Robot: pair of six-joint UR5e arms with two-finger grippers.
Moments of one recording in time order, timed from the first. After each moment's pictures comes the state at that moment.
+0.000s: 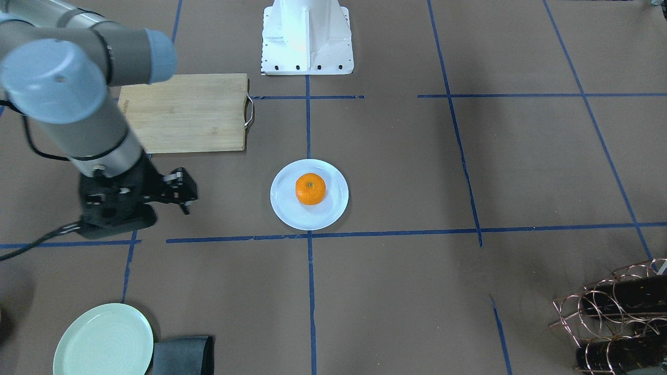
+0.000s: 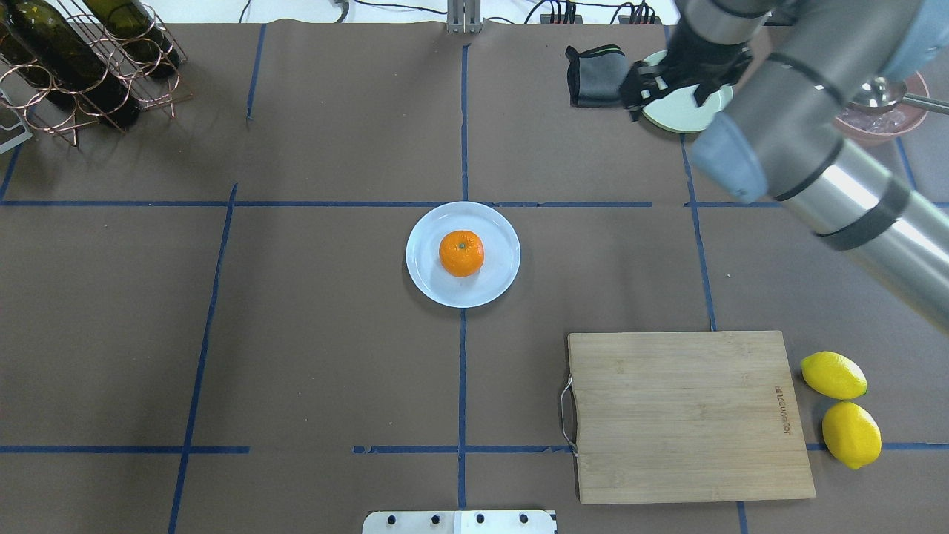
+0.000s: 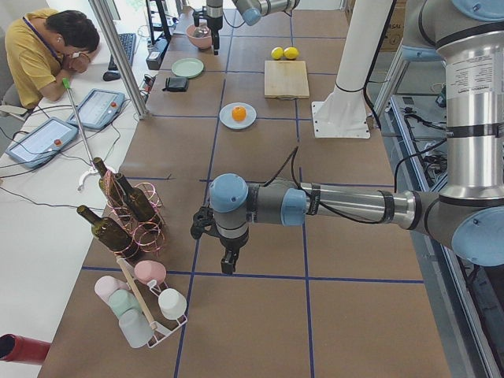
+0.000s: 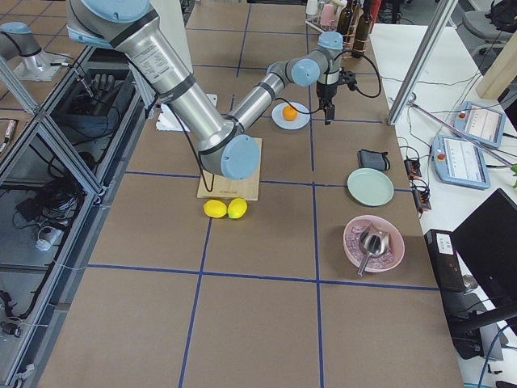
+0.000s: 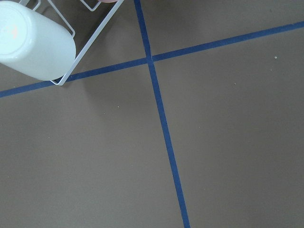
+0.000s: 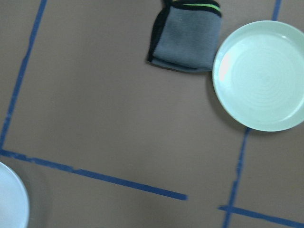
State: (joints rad) left arm -1.54 -1.44 -1.78 -1.53 -2.34 0.18; right arm 1.05 -0.97 1.70 -1.77 2.14 0.44
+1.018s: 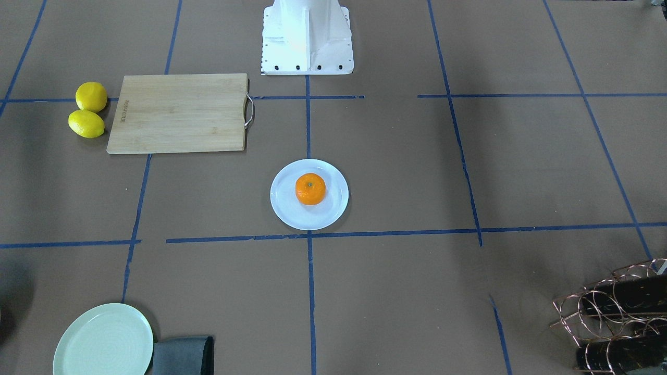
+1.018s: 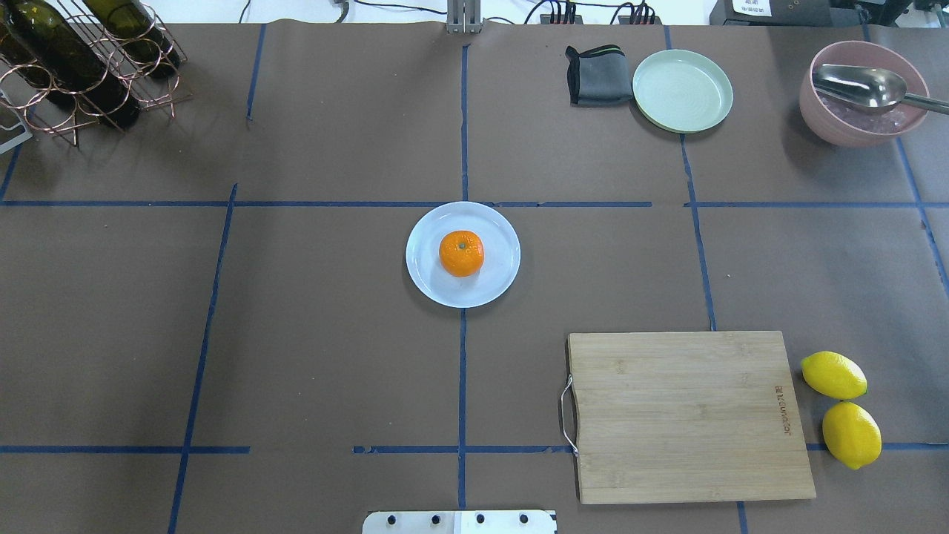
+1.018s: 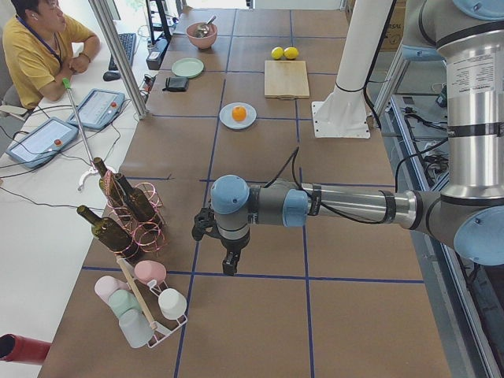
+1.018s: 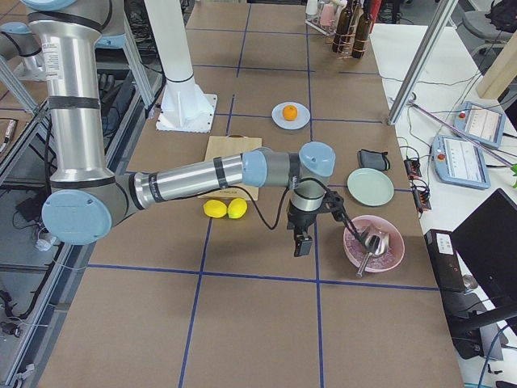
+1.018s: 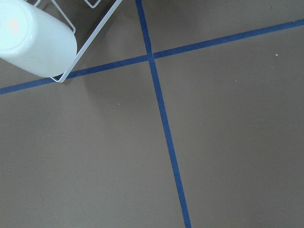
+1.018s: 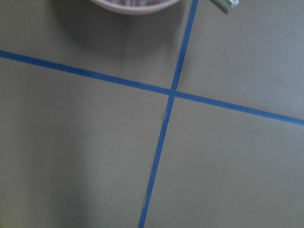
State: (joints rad) left arm -1.55 -1.43 -1.78 -1.53 -2.34 0.18; right arm 1.47 -1.58 1.78 -1.78 2.19 -0.11
